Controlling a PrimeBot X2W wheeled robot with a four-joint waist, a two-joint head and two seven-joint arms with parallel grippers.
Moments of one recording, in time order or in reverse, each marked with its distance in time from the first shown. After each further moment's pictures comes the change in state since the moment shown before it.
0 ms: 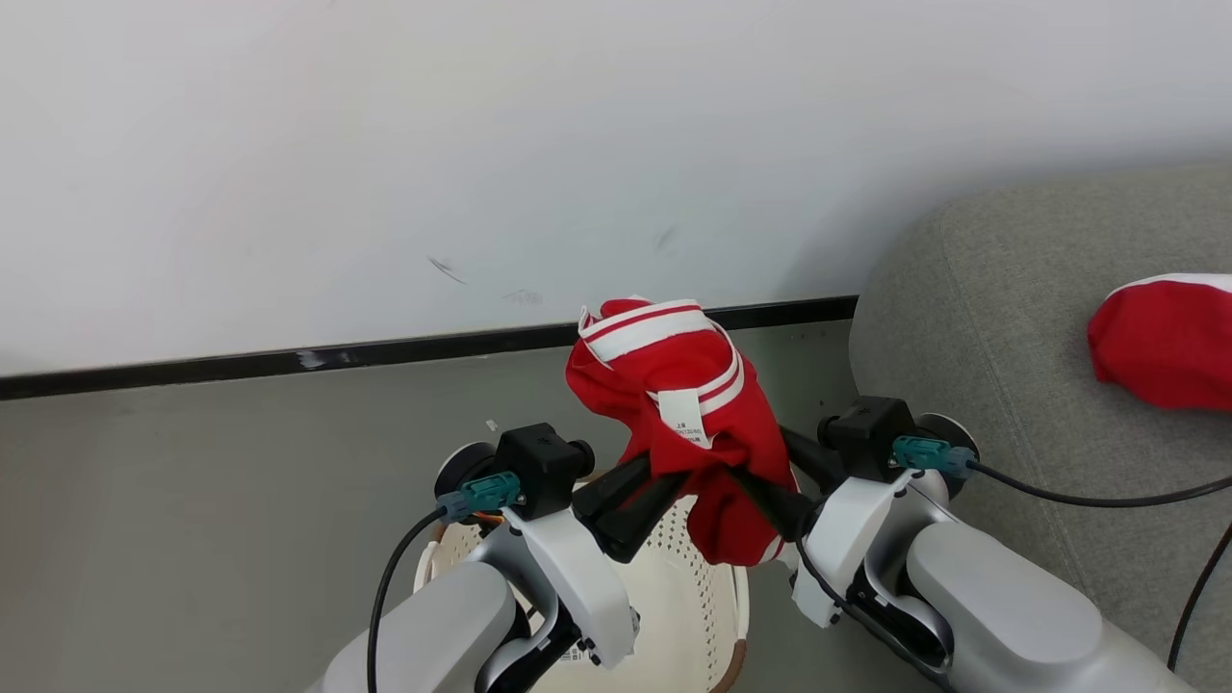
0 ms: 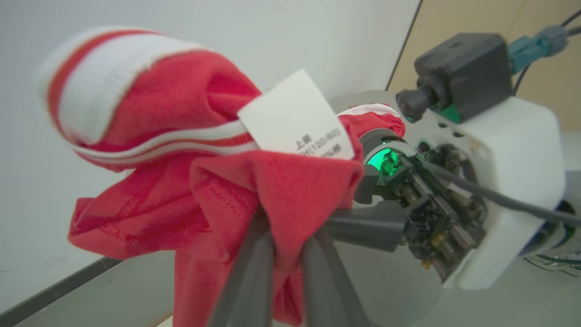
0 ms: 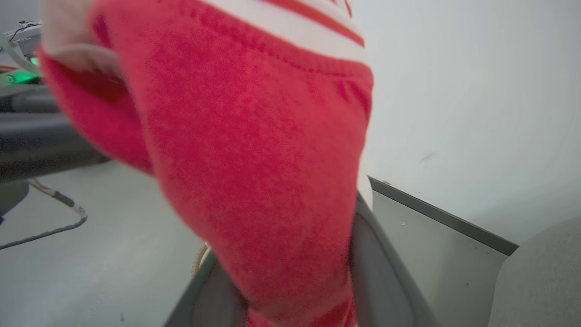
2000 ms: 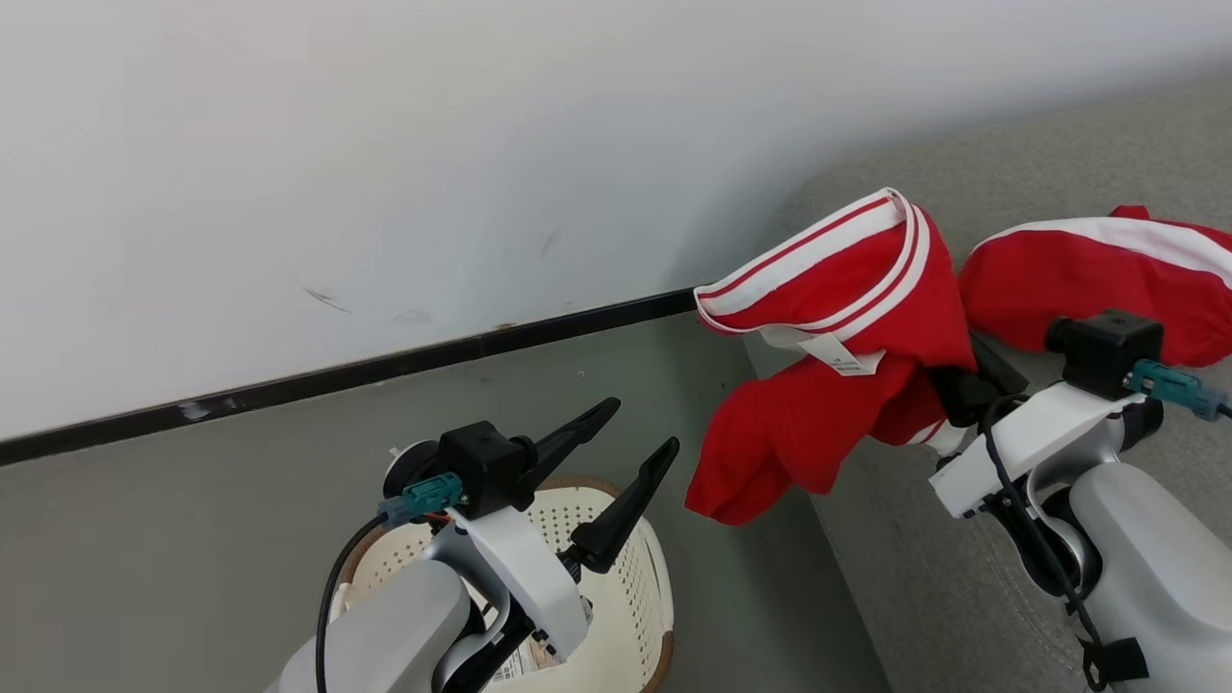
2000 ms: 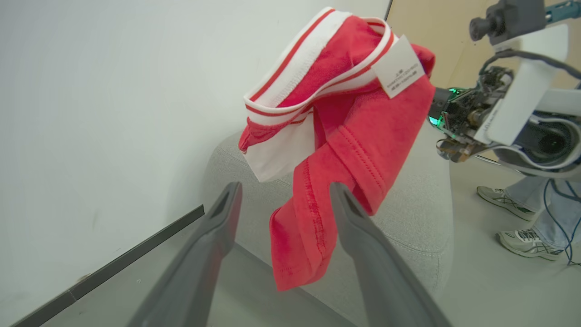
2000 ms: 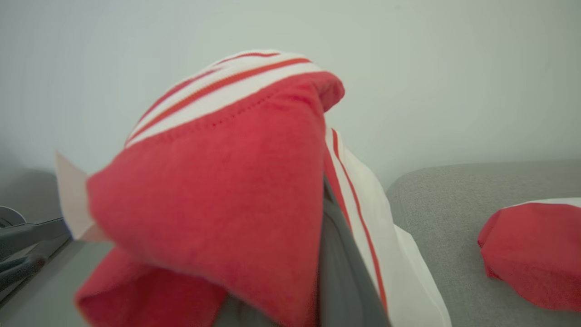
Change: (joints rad) left arm 0.011 0.063 0.034 0.007 -0.006 0.000 -0.055; right arm 0.077 -0.080 -0.394 -0.100 0.068 0.000 0.000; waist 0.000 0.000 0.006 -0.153
